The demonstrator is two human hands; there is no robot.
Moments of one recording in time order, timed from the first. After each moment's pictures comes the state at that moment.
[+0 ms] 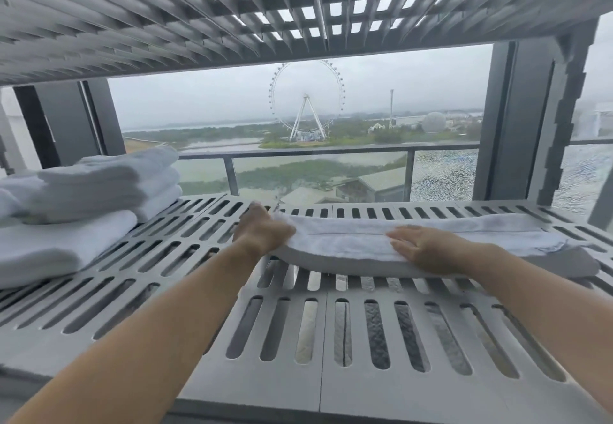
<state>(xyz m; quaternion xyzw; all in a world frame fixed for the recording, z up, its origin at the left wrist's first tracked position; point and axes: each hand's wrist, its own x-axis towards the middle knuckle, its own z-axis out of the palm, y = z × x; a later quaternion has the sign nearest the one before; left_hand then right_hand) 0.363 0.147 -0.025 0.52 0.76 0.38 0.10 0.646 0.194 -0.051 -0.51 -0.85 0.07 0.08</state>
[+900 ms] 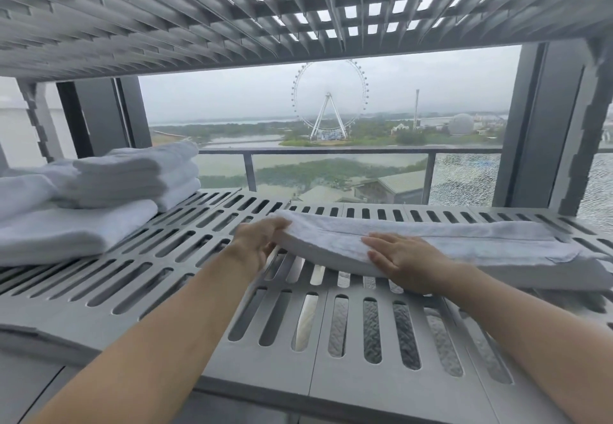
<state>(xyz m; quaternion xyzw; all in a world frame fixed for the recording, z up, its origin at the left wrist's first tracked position) 0.363 0.122 -0.034 0.29 0.57 0.64 0.43 0.616 0.192 -0.073 -0.44 -0.90 0.00 0.08</state>
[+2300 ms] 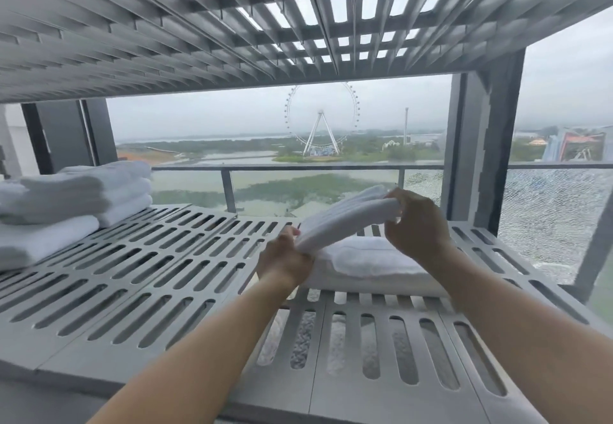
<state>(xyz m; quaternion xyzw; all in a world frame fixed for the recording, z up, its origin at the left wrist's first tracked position) 0.549 0.149 -0.055 0.55 0.74 0.39 0.02 0.761 0.192 -0.012 -0.46 -0.74 -0.10 0.48</state>
